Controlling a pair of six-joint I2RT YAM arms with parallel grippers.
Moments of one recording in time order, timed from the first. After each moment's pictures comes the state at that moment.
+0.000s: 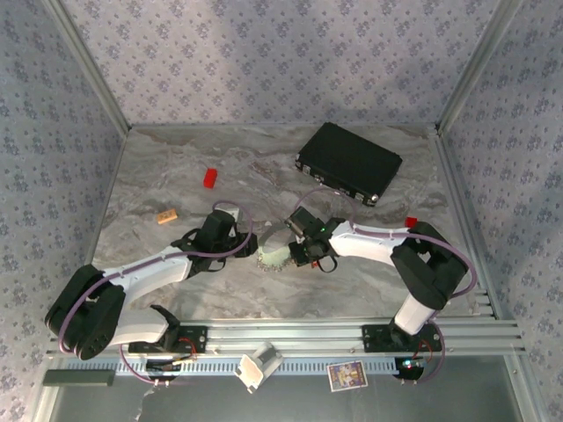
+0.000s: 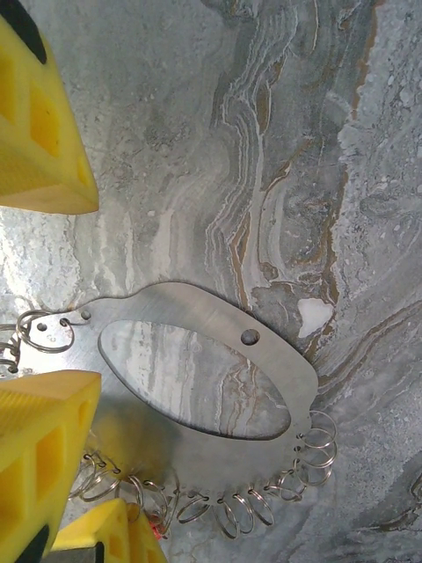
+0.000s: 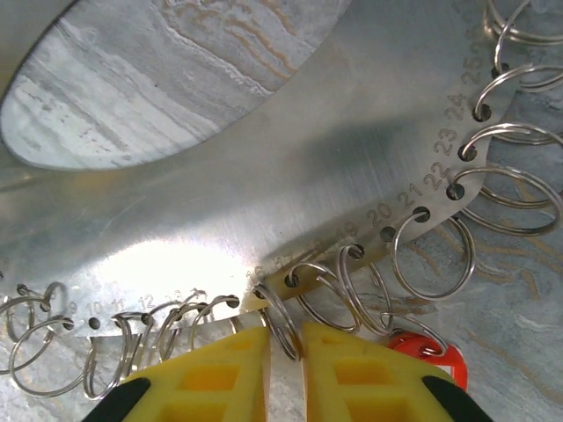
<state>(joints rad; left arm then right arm) -0.66 1.26 0.53 -0.08 0.06 -0.63 0.84 1.65 0.92 -0.45 0.00 0.44</state>
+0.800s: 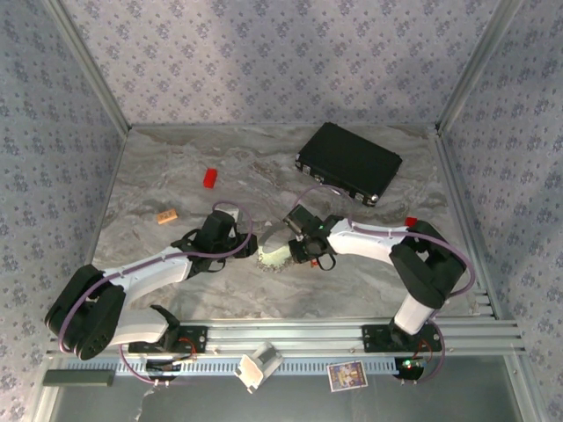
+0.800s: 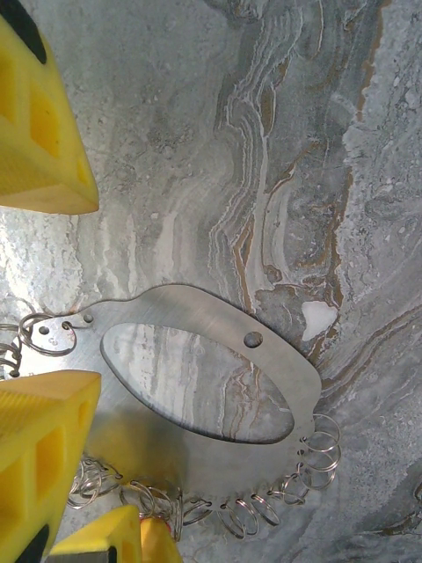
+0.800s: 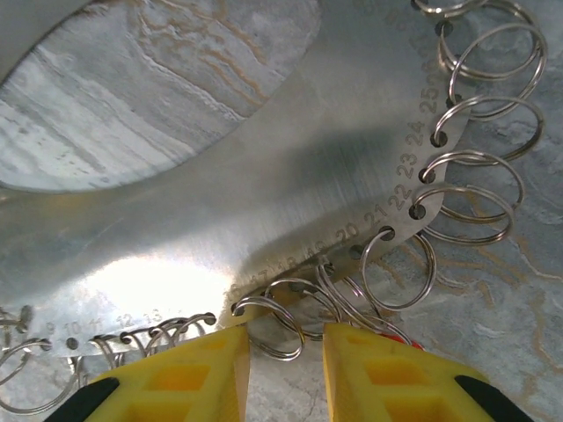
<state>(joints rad) -0.66 1.26 0.53 -0.08 0.06 -0.63 0.84 1.67 0.95 -0.49 0.05 0.44</state>
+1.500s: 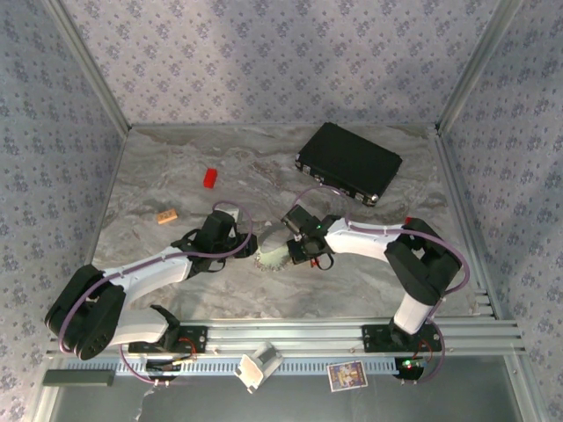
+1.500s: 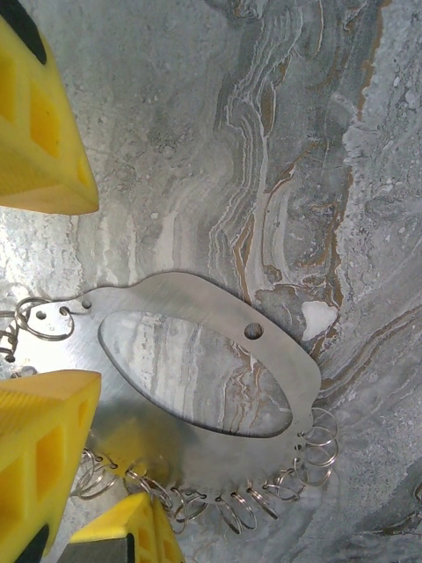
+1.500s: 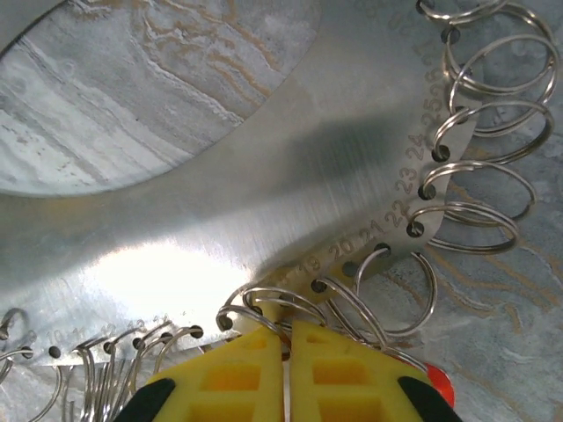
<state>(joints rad) -0.66 1.26 0.53 -0.08 0.06 -0.63 0.84 1.70 0.97 -0.47 0.03 0.44</state>
